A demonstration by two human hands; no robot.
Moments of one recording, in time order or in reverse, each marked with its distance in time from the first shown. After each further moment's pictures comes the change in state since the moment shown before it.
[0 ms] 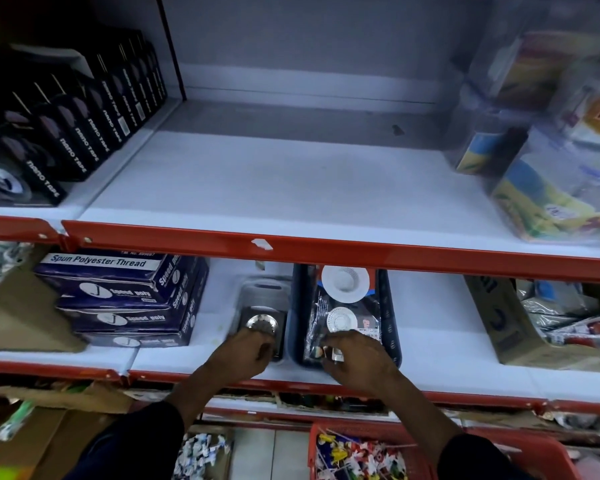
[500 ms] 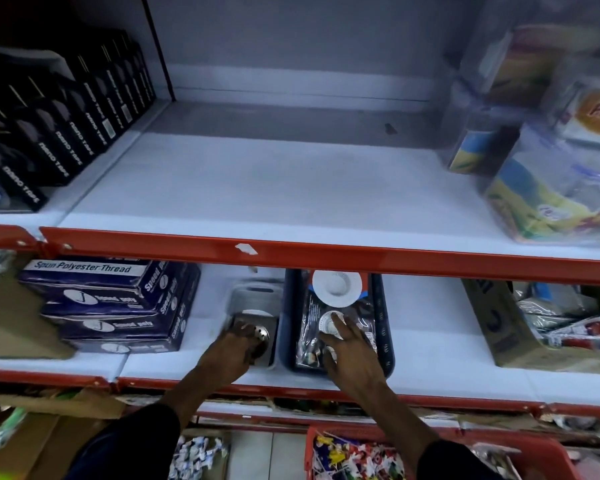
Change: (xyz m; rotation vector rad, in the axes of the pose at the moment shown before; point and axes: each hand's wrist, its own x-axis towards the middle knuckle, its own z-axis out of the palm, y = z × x) left_hand 0.013 -0.008 0.006 0.155 -0.010 -0.073; right_hand 0.012 0.015 0.026 0.014 0.177 0.057
